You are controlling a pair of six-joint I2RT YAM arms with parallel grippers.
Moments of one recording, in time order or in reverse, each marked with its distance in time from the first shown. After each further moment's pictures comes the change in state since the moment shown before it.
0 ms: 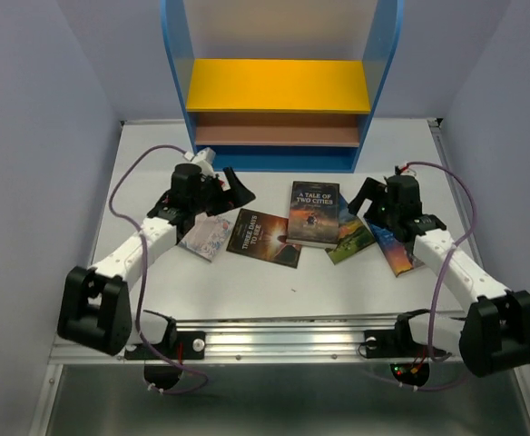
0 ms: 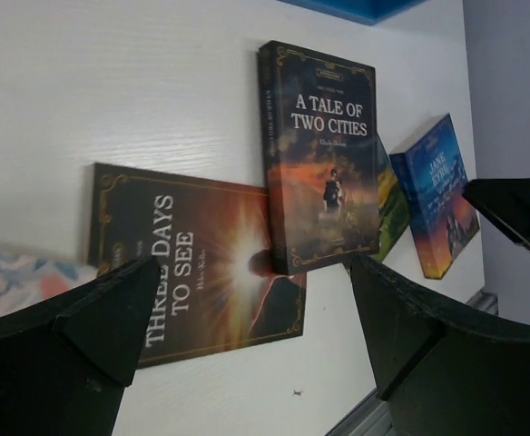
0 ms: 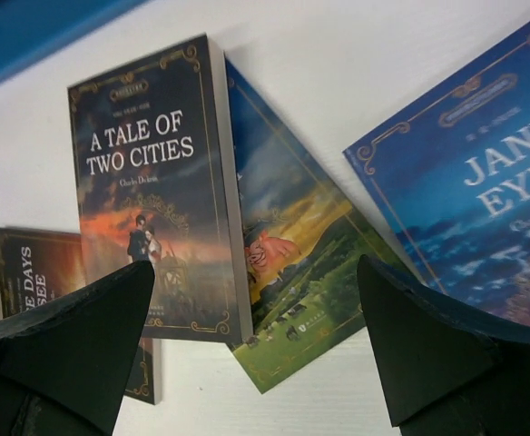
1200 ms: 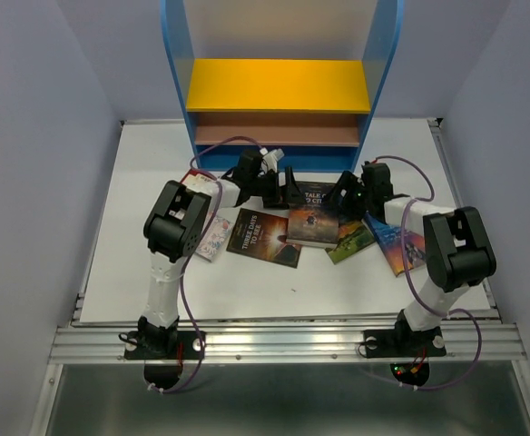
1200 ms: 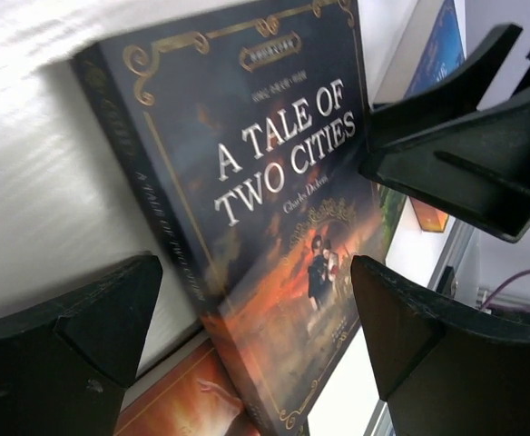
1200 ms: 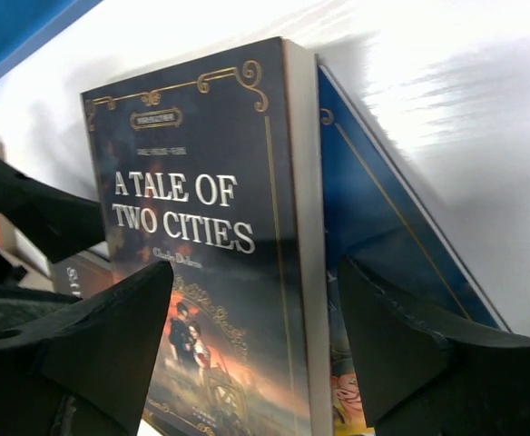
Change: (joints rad) left arm -0.179 0.876 0.560 0.157 0.364 0.033; right arm -0.003 0.577 0.160 0.299 -0.349 0.129
